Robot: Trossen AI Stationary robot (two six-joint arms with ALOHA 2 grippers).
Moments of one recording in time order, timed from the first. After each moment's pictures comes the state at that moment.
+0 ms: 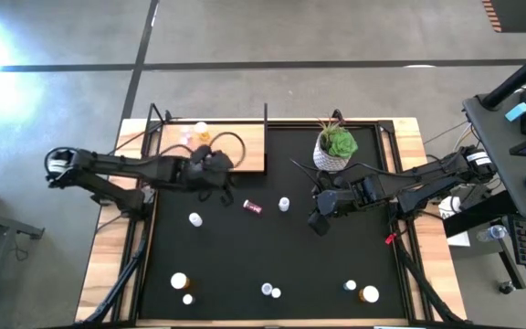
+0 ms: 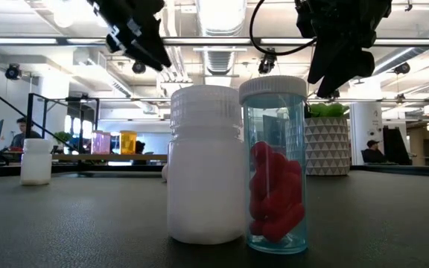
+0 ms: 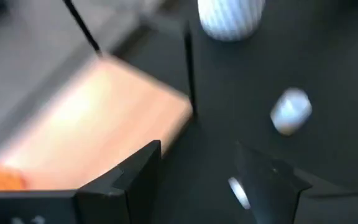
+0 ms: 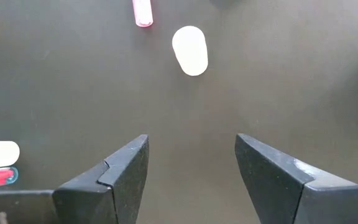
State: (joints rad) left arm -0.04 1.26 1.08 -0.65 -0.51 -0.42; right arm 0.21 1.34 1.01 -0.72 0.20 0.80
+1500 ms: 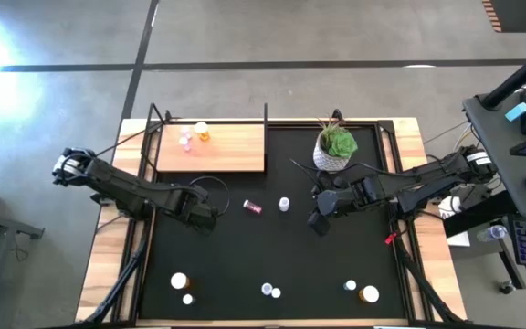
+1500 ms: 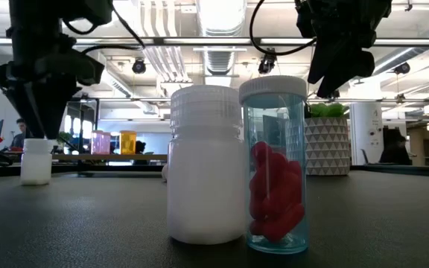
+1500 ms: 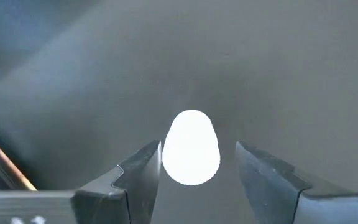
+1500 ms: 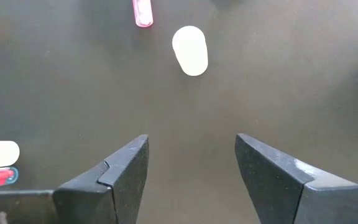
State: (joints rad) left arm -0.26 1.34 0.86 -1.03 -0.15 -1.25; right arm 0.21 1.34 1.01 -0.72 0.20 0.80
